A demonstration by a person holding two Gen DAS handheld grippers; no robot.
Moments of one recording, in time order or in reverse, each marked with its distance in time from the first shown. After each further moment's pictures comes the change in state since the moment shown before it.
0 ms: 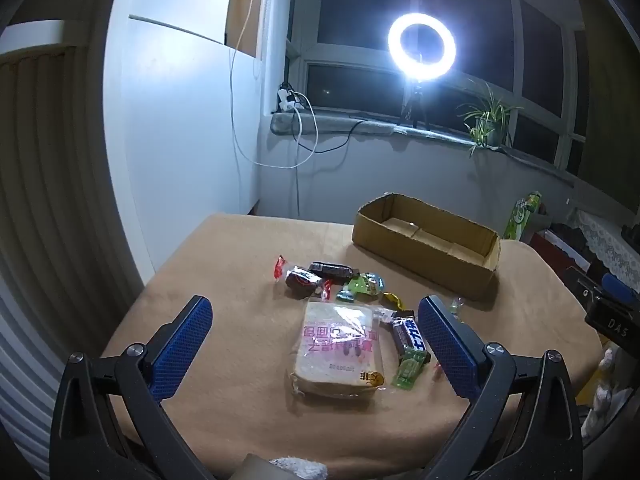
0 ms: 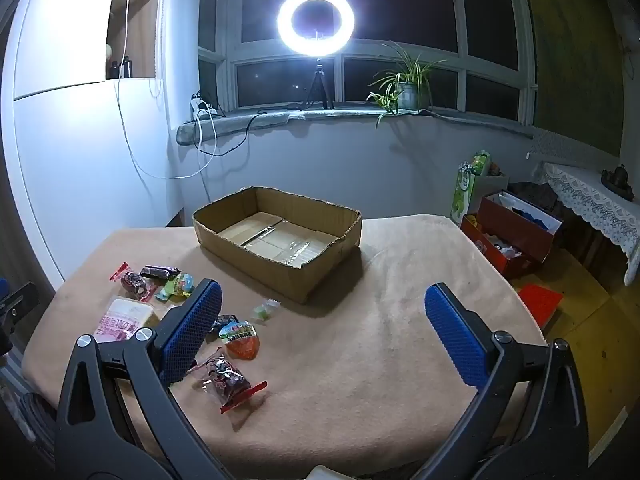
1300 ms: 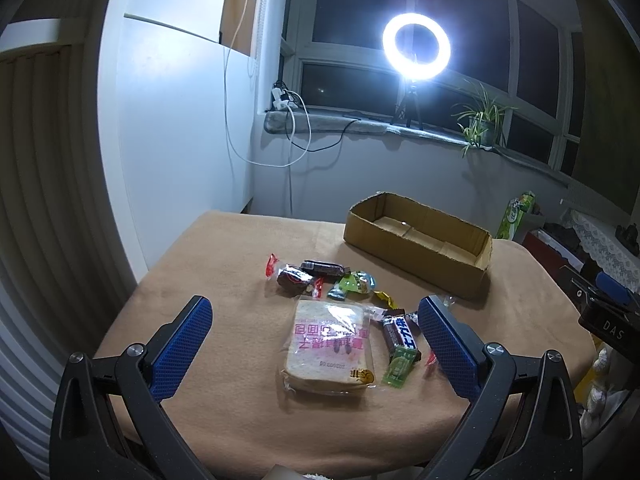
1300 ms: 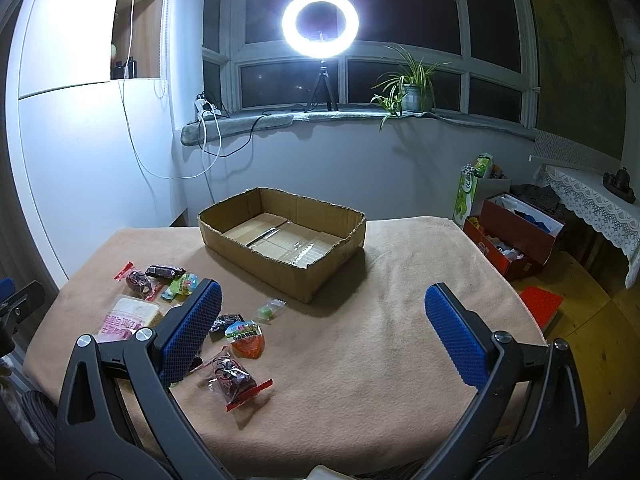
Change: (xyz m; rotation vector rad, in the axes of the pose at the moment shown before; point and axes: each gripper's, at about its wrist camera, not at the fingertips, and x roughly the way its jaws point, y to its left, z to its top) left arm -0.002 -0.004 -0.001 -0.008 0.001 -0.027; right arm -0.005 0.000 0.001 -0.007 -0.010 0.000
